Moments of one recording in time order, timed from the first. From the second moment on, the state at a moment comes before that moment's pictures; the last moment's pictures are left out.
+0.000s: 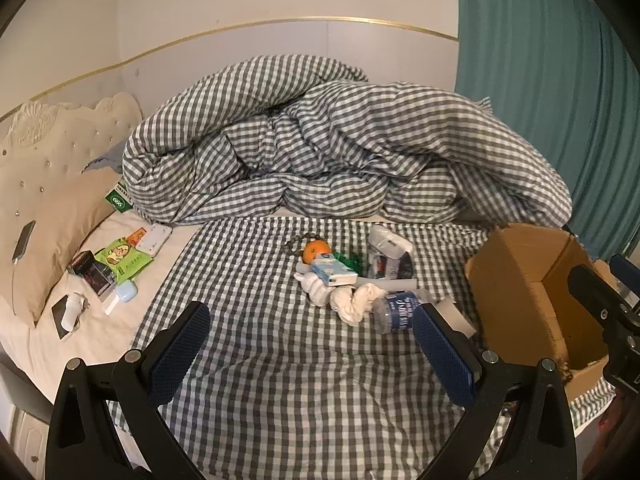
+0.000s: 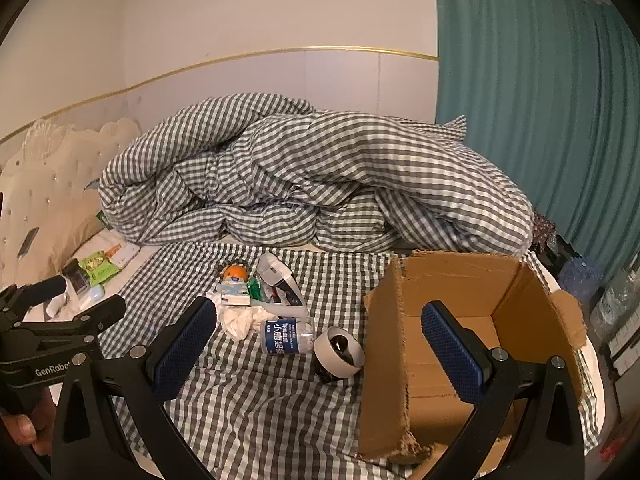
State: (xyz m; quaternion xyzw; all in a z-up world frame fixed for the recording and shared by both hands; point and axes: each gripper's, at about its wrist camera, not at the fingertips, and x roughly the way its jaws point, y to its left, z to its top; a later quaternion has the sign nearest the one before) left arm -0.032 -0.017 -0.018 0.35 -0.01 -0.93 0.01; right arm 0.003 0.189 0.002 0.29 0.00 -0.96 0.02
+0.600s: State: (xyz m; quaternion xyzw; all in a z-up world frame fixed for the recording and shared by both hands) left arm -0.114 -0.056 -0.100 0.42 -0.02 -0.91 0.01; right arm -0.072 0.159 -0.053 0.32 0.02 -0.94 0.06
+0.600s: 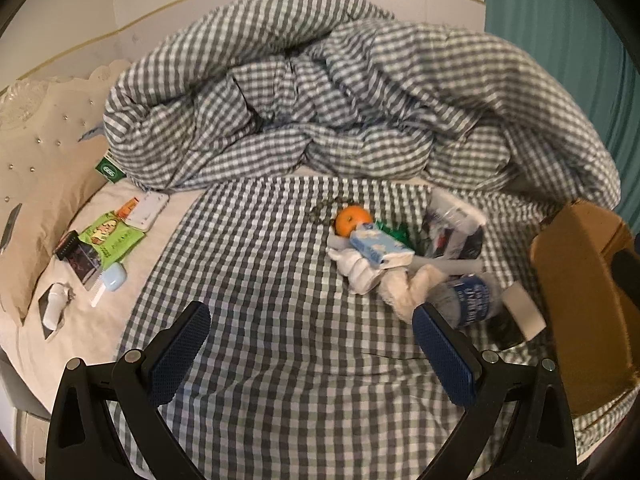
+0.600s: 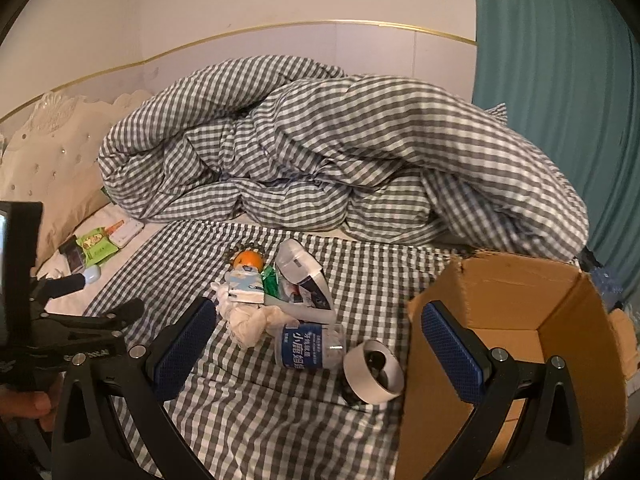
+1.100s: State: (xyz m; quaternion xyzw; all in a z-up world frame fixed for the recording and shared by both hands) left arm -0.167 -0.020 -0.177 0.47 -0.02 -0.88 -0.07; right arm -0.101 0.148 -0.088 0.35 0.07 -0.93 0.06
